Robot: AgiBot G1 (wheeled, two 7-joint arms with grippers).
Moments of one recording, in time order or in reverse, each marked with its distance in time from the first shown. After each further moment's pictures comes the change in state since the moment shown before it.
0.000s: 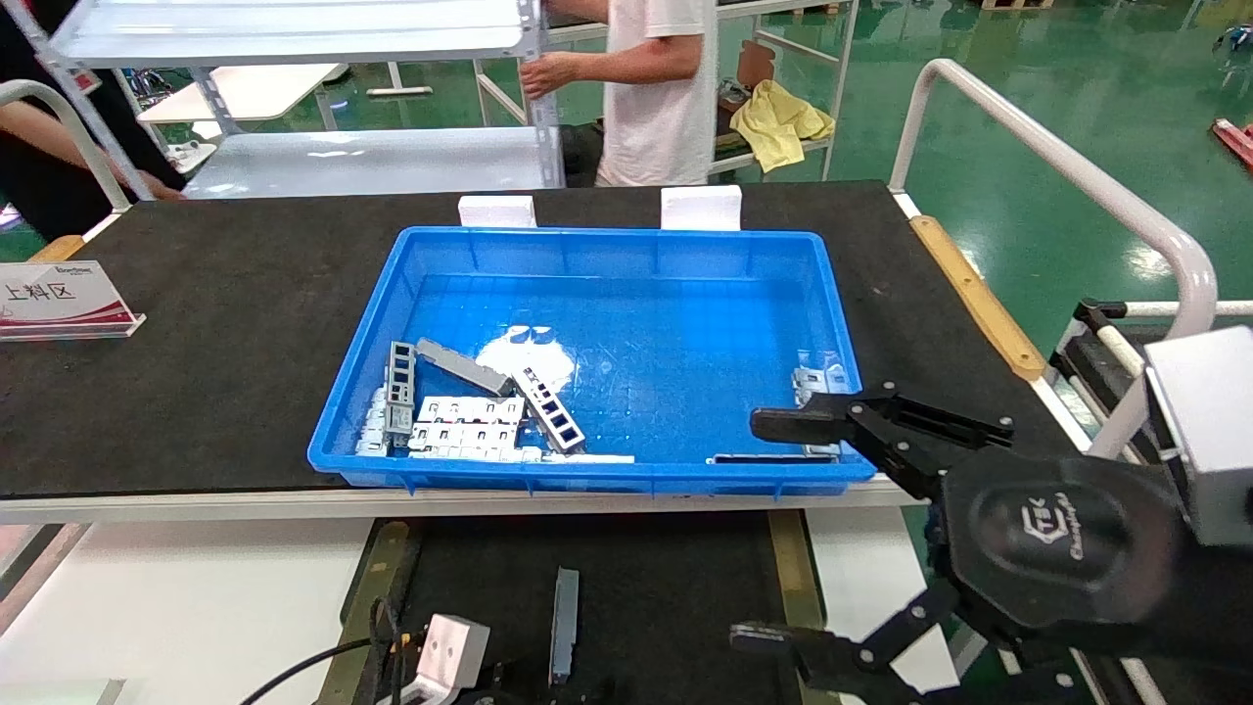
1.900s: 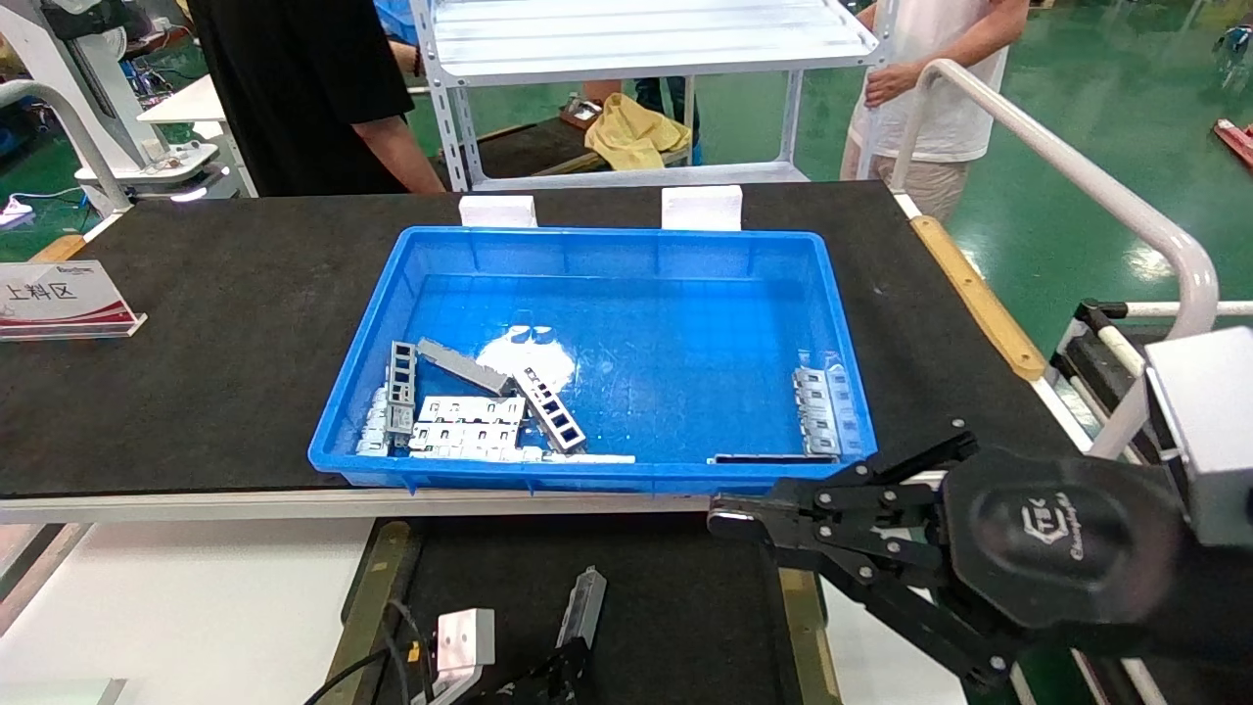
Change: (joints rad) left arm -0.075 0.172 0.181 0.017 -0.193 -0.422 -0.109; right arm 0.000 0.000 0.001 0.000 0.000 0.000 0.000
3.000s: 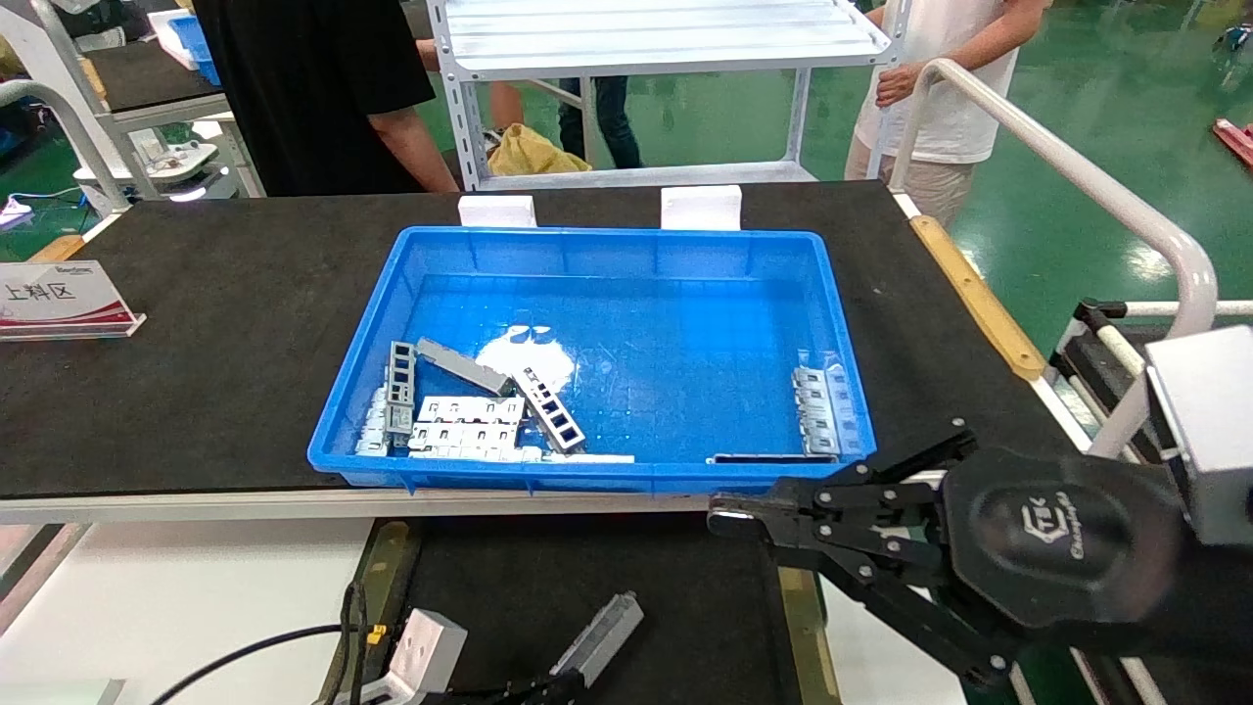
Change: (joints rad) left arm -0.039 -0.268 -0.142 0.007 0.148 0.657 0.122; right arm 0.000 0.000 0.000 0.000 0.000 0.000 0.000
